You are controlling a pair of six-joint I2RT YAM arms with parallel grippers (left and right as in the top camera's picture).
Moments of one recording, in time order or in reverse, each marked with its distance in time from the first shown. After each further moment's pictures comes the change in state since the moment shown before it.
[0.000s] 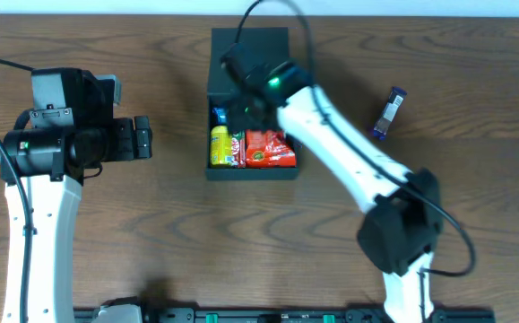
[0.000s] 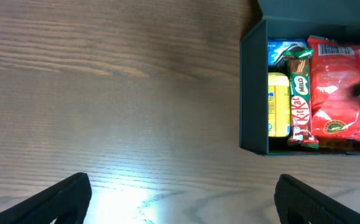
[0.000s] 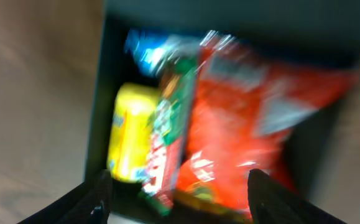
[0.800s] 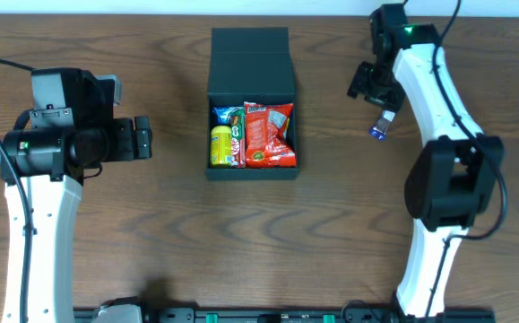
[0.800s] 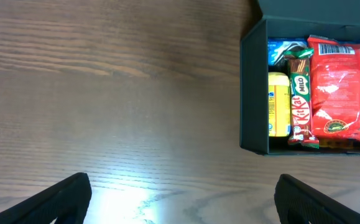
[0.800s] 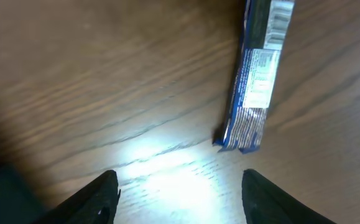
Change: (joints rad) left arm 0.000 0.000 0.000 0.000 0.000 0.003; right arm -0.538 0.167 0.019 -0.126 0.075 0.044
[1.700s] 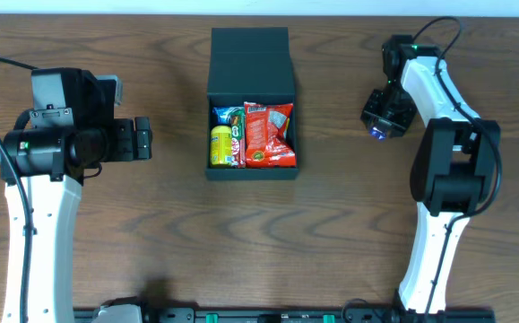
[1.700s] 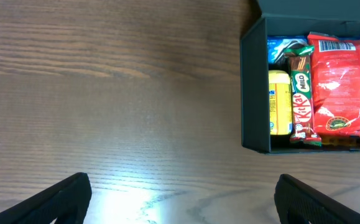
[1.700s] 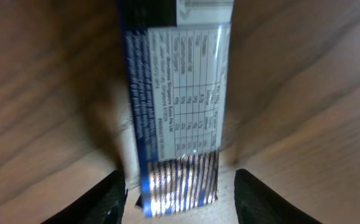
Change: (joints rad) left arm 0.000 0.000 0.000 0.001 0.000 0.023; right arm -0.095 0.108 -0.109 0.035 -0.027 0.005
